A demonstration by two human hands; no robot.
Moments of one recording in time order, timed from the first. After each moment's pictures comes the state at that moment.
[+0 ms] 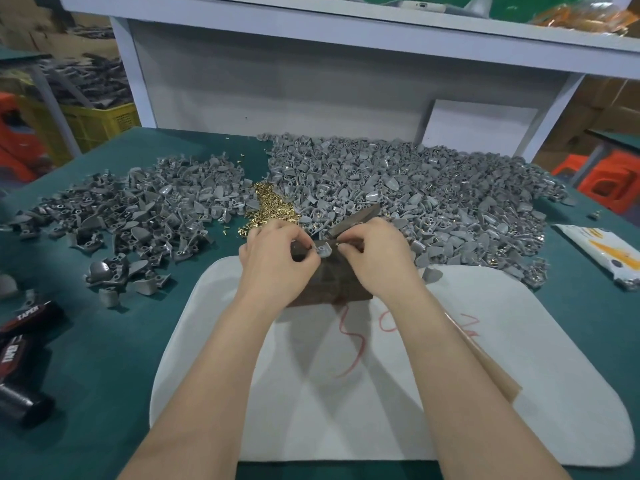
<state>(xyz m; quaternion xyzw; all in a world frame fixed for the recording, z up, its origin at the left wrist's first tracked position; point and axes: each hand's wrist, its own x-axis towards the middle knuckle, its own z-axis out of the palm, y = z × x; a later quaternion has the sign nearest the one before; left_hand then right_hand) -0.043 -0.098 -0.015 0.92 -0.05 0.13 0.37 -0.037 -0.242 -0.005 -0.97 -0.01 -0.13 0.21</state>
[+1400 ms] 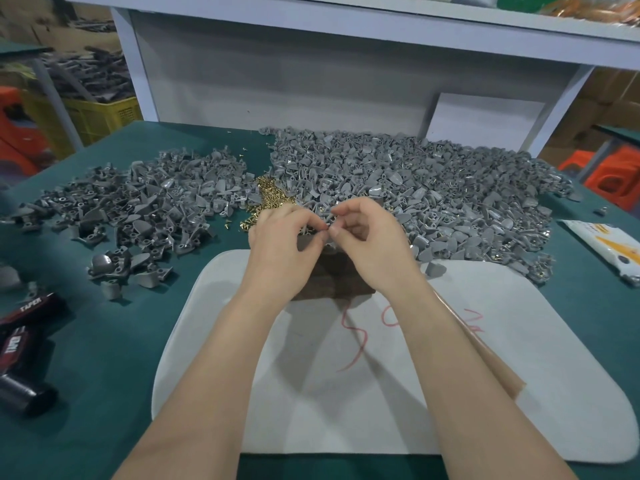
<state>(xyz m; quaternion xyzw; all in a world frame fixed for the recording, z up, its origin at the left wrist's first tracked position) -0.047 -0.100 -0.009 0.89 -0.11 0.19 0.40 -0.045 -0.233 -0.003 -0.83 -0.09 -0.14 0.53</state>
